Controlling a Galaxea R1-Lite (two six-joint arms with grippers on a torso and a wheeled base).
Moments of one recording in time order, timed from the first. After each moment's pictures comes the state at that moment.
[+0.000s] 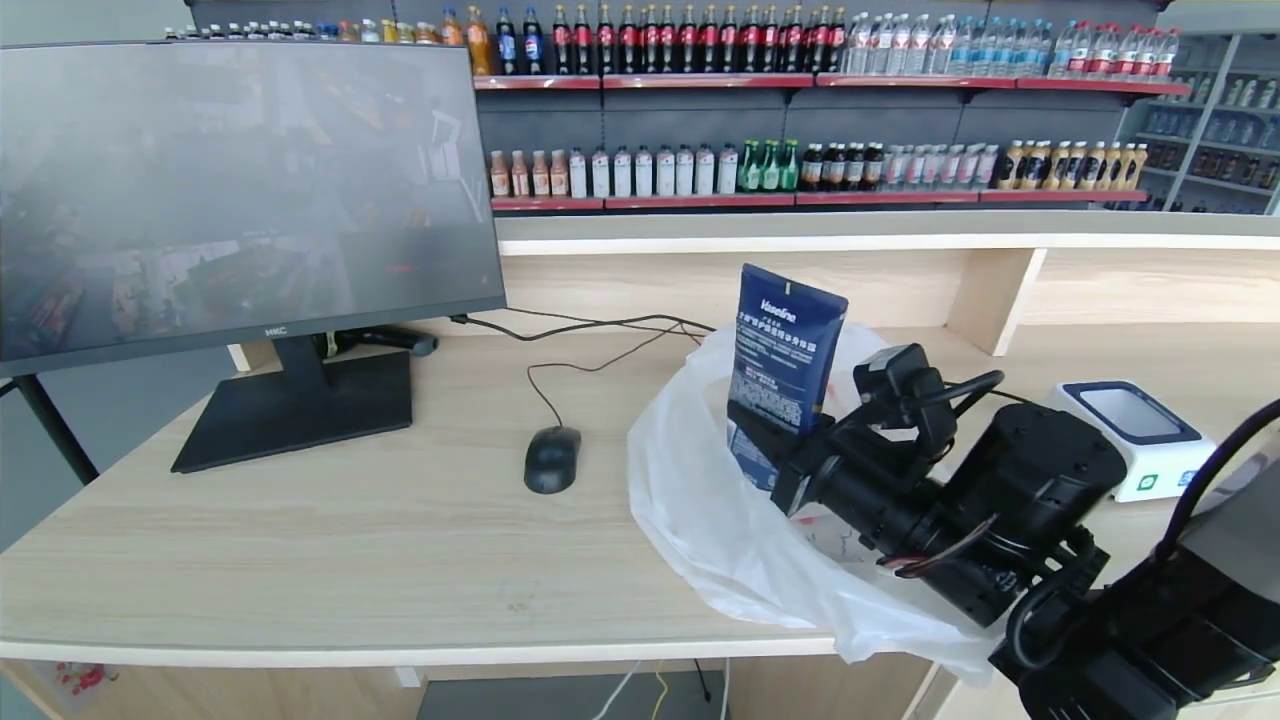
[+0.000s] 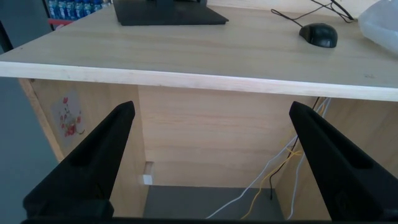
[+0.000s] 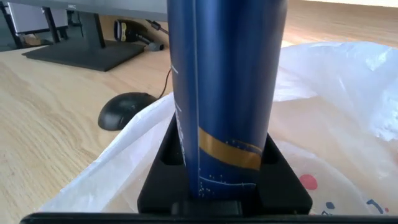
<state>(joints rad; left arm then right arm) 0.00 0.00 0.00 0.00 0.00 0.00 0.59 1.97 -0.56 -1.57 0.08 -0.05</state>
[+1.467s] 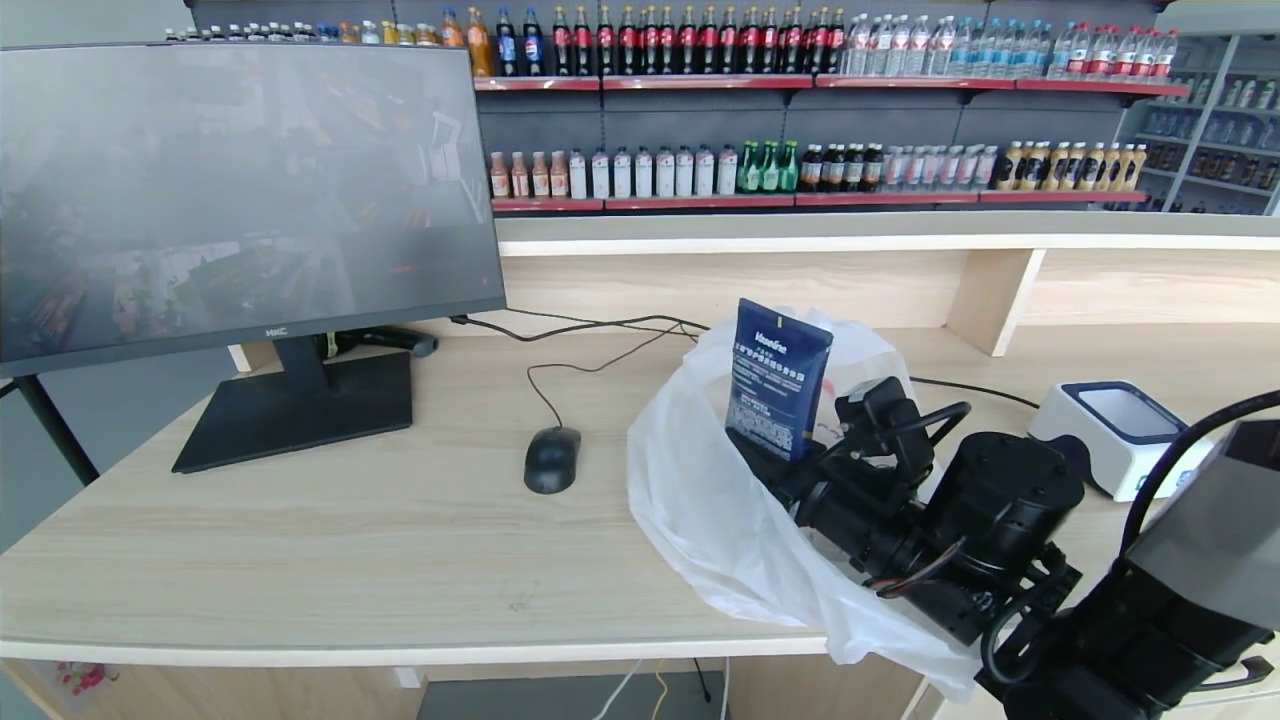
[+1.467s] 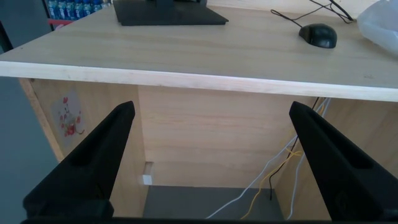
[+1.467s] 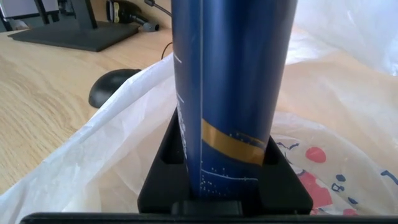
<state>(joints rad) 0.00 0.00 0.00 0.00 0.00 0.00 0.59 2.04 -0.52 -1.57 0.07 -0.04</state>
